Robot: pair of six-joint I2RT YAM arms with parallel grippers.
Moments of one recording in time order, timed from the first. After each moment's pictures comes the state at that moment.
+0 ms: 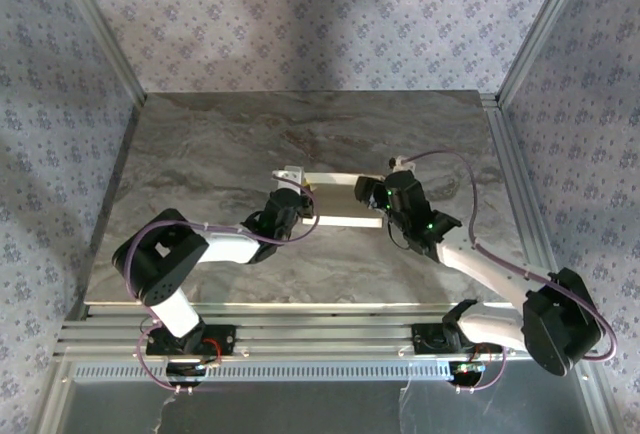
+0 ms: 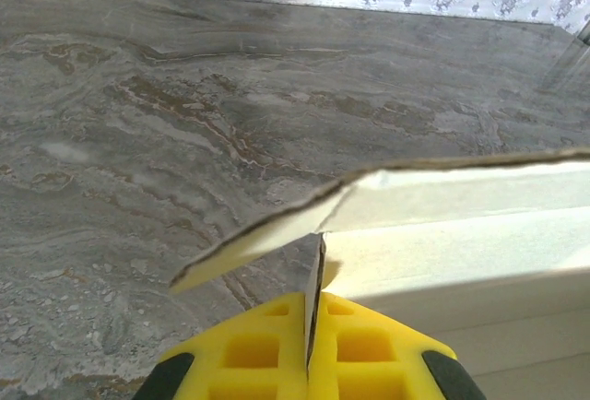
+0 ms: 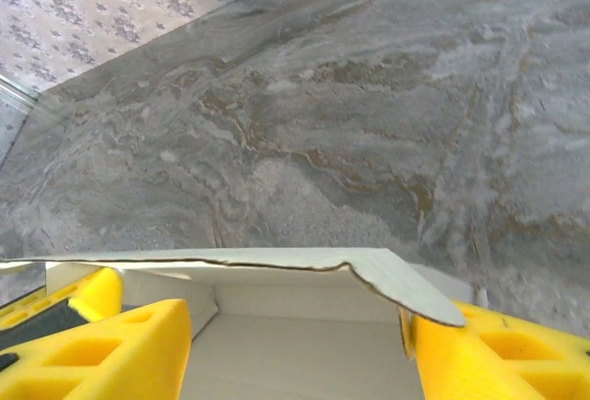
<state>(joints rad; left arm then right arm) -0.82 1.66 0.65 0.64 -0.44 -0.40 0.62 1.17 0.67 -0.01 0.22 0.68</state>
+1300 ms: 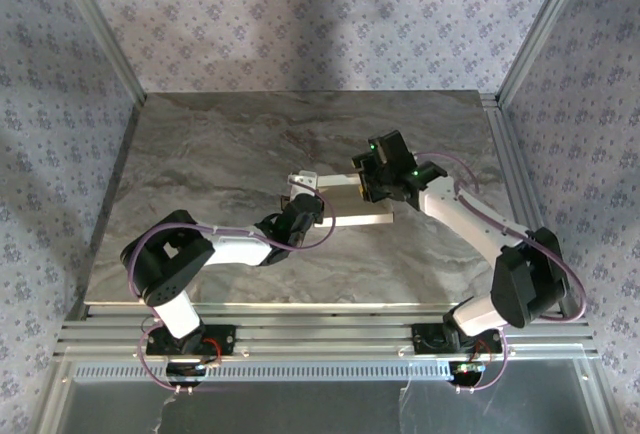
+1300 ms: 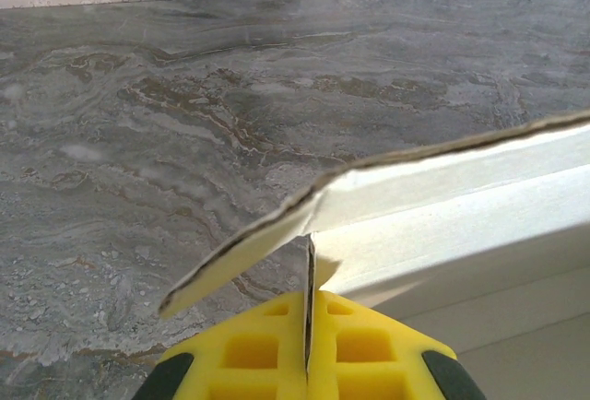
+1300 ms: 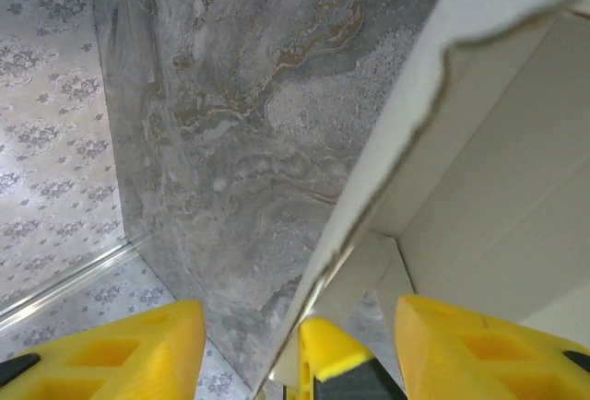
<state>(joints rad) -0.93 1.69 0.73 0.49 -0.62 -0.38 0.54 1.47 1.13 -0.46 -0.03 1.70</state>
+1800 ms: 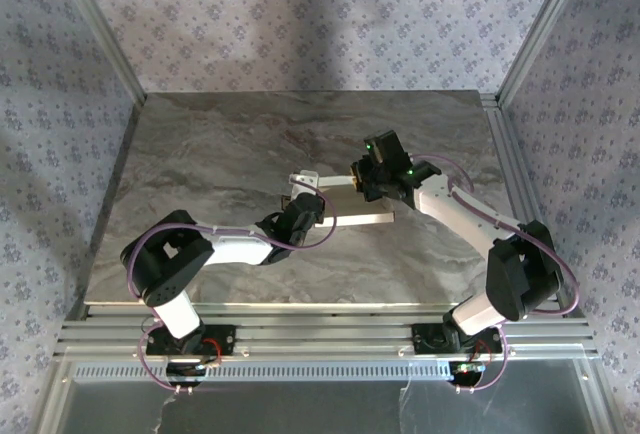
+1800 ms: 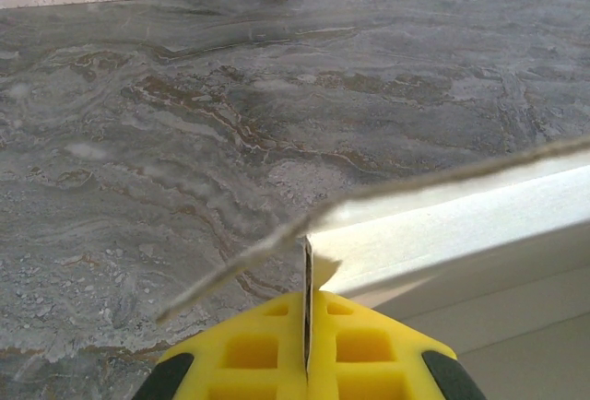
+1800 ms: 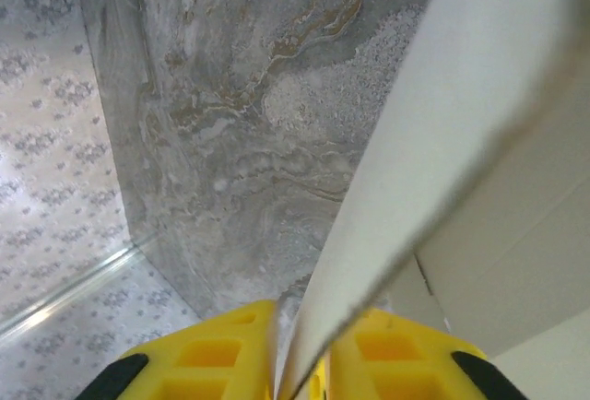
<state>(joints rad) -0.93 1.69 0.74 0.46 -0.63 -0.38 0.55 1.50 1.12 -0.42 -0.05 1.74</state>
